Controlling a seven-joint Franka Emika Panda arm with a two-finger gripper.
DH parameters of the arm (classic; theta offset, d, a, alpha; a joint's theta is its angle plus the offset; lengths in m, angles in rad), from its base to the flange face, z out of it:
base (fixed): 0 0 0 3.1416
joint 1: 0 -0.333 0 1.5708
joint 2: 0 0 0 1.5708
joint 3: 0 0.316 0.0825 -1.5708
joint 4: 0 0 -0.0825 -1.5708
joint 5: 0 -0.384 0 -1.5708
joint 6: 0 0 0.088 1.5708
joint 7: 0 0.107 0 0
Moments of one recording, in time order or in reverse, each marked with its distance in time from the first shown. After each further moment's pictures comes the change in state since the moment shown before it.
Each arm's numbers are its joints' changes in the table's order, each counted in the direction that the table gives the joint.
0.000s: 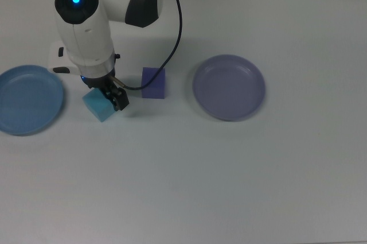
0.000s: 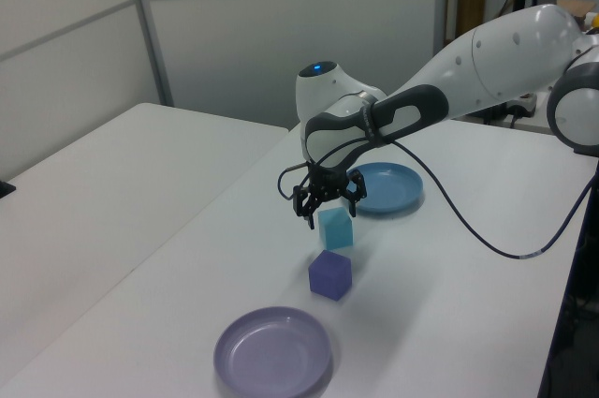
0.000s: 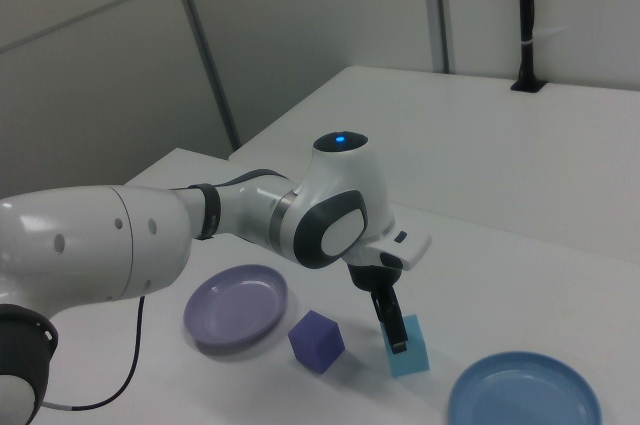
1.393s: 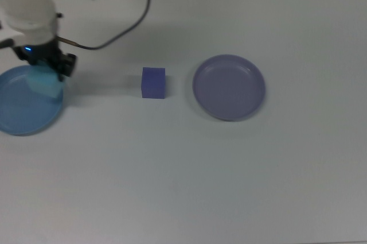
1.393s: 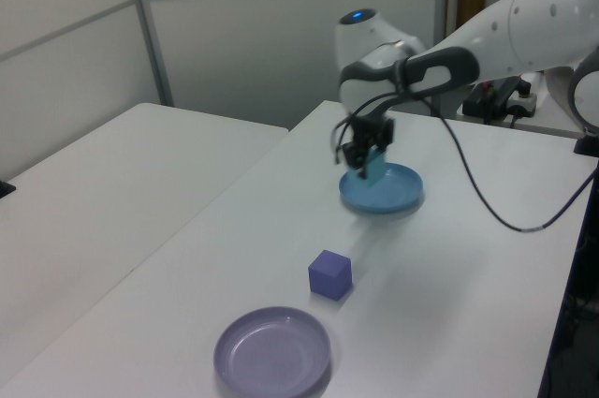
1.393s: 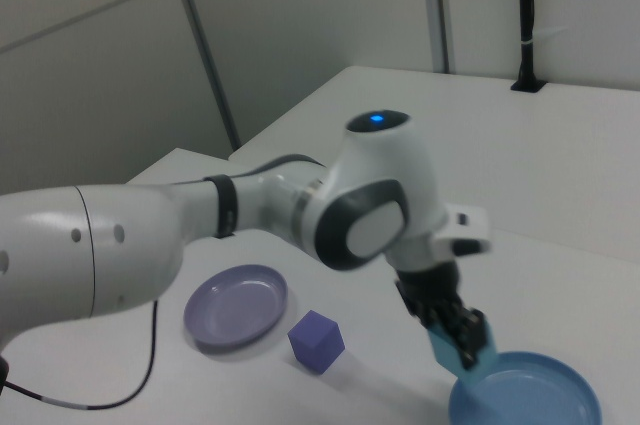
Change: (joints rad) arm 0.087 -0.091 -0.112 -0.029 0.046 -0.075 -0.616
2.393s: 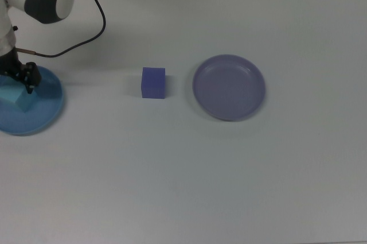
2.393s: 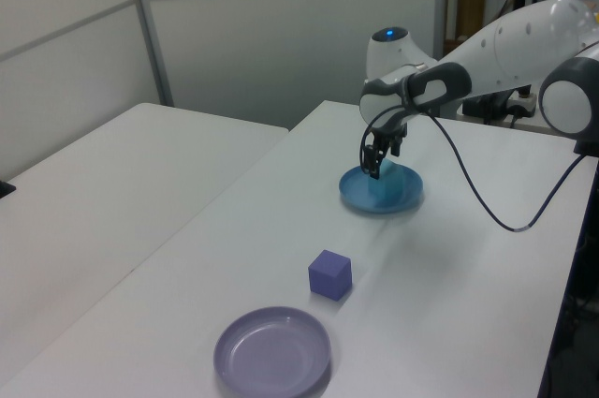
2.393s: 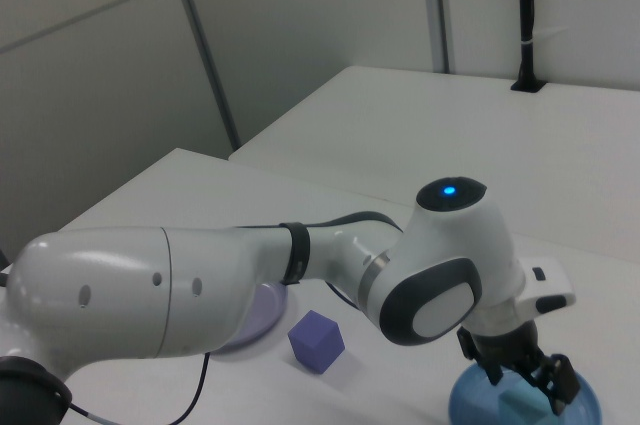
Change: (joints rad) arm 0.065 0.138 -0.066 -0.036 -0.080 0.221 -0.305
